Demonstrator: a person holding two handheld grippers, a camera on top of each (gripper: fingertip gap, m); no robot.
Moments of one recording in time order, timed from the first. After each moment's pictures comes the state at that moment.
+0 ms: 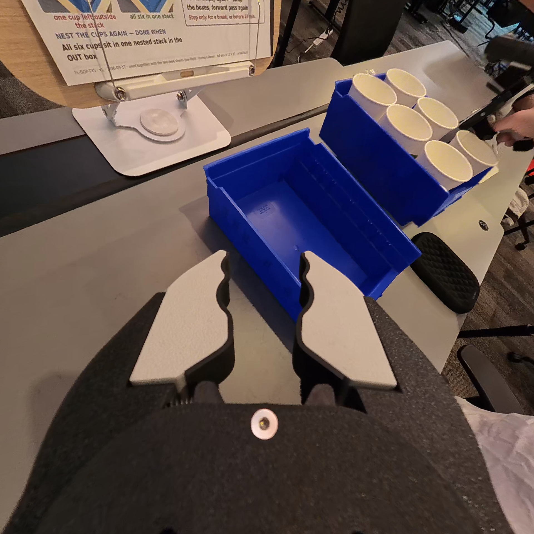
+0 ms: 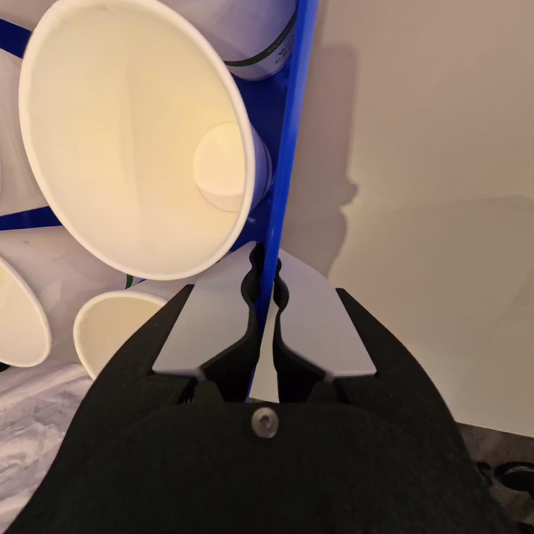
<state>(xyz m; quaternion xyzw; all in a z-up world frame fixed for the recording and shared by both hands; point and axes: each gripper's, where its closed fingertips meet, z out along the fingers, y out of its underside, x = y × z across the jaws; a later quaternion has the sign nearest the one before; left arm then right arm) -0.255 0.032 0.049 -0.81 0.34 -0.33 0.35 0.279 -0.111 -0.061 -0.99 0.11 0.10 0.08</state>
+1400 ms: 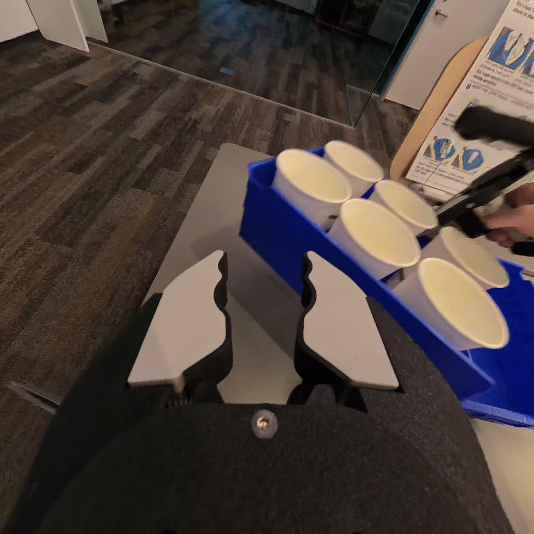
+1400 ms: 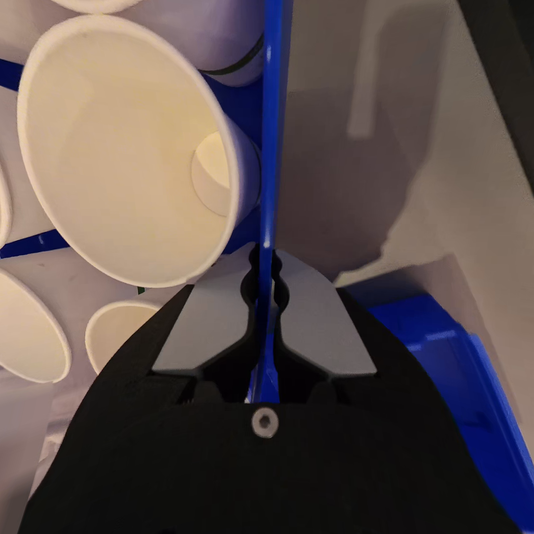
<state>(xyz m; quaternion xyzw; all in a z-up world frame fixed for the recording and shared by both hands) -0.547 -0.015 0.105 -0.83 -0.03 -0.11 0.54 -0.296 0.102 -0.009 -0.90 -0.36 0.22 0.04</state>
